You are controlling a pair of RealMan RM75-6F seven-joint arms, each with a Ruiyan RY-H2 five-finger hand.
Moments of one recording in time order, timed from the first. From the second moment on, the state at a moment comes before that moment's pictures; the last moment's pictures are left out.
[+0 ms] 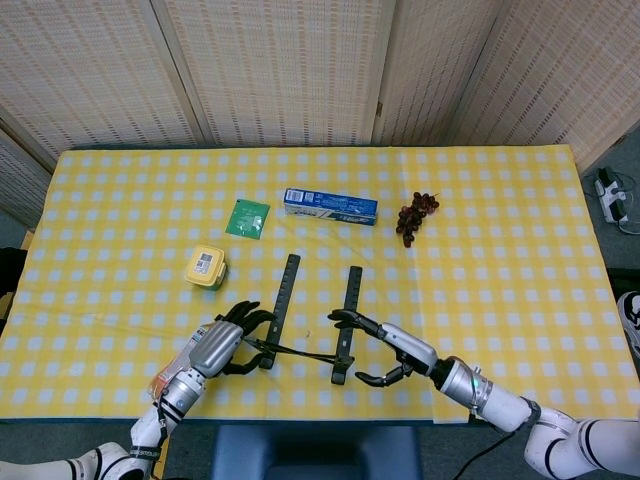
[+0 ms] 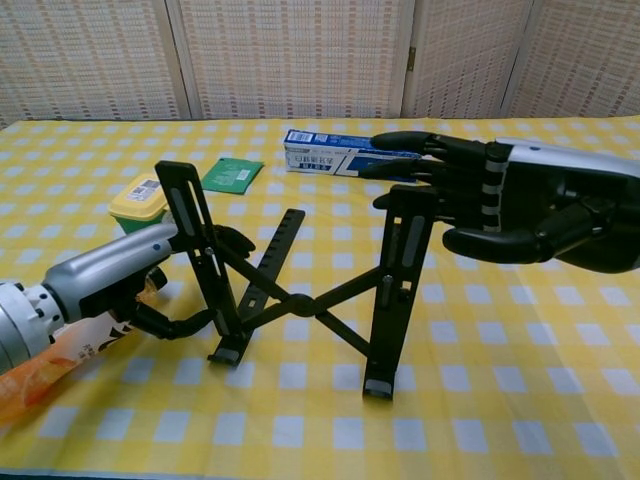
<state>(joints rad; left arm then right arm) -0.54 -1.65 -0.01 -1.41 1.52 1.12 -0.16 0.73 -1.36 -0.18 -1.52 -1.80 1.22 1.28</state>
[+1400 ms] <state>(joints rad) -0.54 -1.40 -0.04 -1.52 1.66 1.24 0.01 0.60 -1.45 0.20 -1.45 -1.31 1.16 0.79</state>
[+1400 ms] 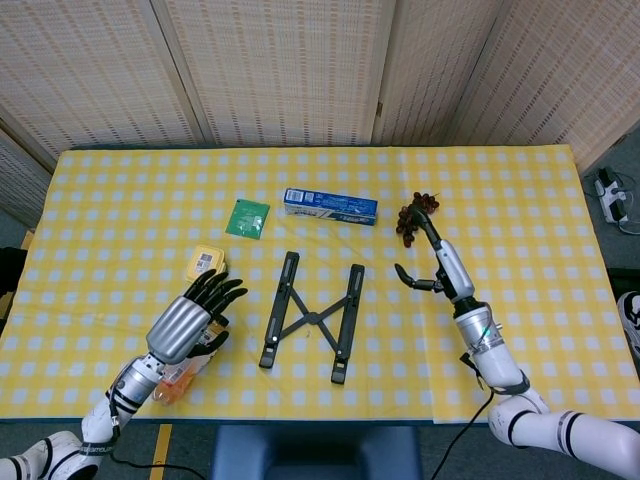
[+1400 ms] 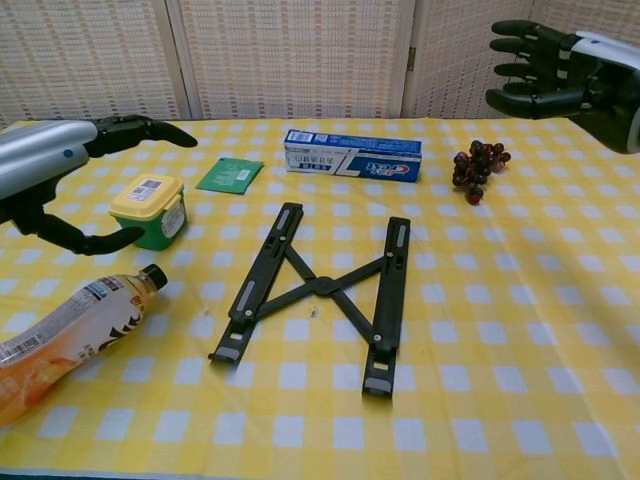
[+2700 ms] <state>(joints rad) -0.94 -1.84 -0.12 -0.75 1.55 0.86 0.09 0.64 -1.45 0.03 -1.46 -1.63 1.06 -0.14</state>
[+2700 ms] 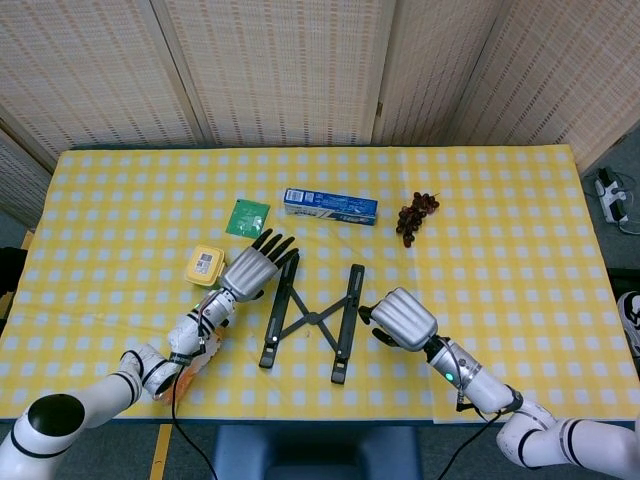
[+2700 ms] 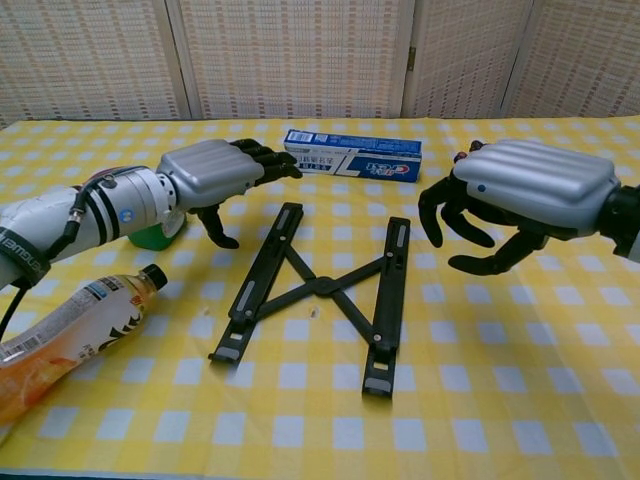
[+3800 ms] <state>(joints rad) -0.97 -1.92 -0.10 -0.67 1.51 0.86 0.04 0.65 -1.63 0.00 -1.23 -1.60 1.01 -0.14</state>
